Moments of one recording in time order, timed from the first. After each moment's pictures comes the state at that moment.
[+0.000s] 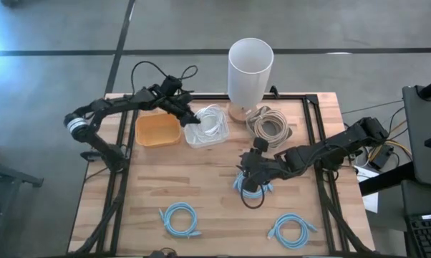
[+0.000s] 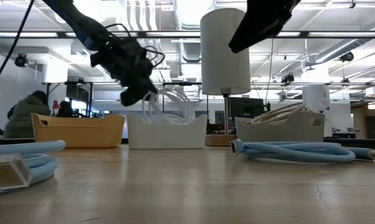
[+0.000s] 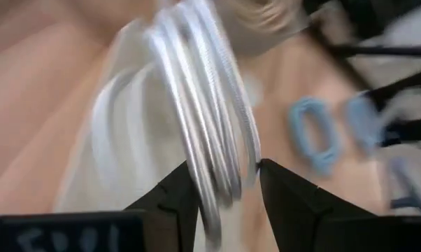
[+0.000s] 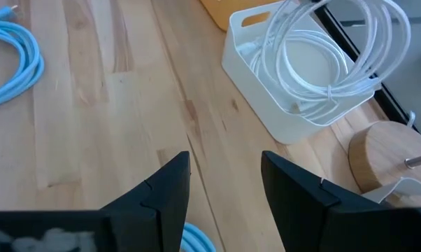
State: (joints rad) left arm 0.73 1.50 0.97 -0.29 0.69 -0.08; right arm 0.34 1.49 1.13 -0.55 0.58 0.39
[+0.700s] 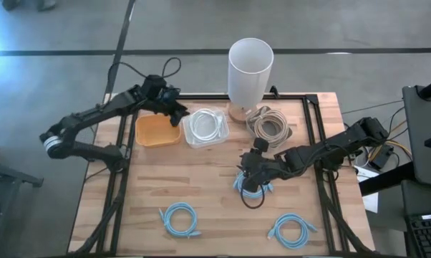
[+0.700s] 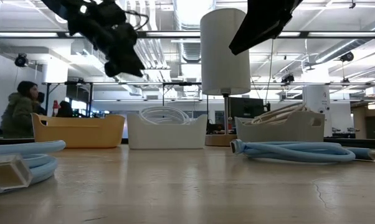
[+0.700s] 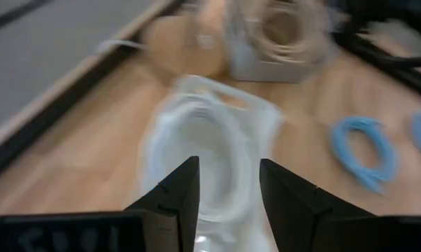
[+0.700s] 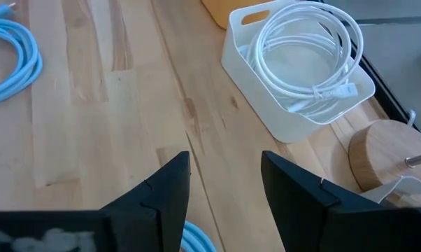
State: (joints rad) left arm 0.67 1.17 0.95 -0.43 0.37 -0.06; right arm 0.34 1.49 1.13 -0.54 0.58 0.39
